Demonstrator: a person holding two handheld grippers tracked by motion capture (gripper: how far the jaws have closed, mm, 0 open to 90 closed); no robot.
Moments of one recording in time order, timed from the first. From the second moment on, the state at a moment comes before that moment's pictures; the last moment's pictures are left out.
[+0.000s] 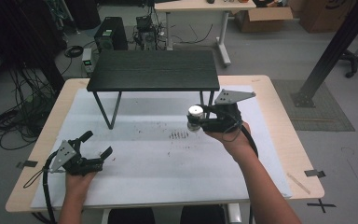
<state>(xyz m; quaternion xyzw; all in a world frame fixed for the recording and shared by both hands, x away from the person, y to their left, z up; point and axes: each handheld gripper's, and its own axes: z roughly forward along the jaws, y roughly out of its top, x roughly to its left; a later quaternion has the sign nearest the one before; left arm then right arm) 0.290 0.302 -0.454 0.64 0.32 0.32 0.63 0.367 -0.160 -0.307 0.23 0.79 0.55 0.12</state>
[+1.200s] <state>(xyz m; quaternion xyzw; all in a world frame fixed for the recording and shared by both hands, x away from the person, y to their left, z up) 0.291 0.303 -0.454 0.64 0.32 0.31 0.63 0.404 -0.139 -0.211 0.22 0.77 0.58 0.14</state>
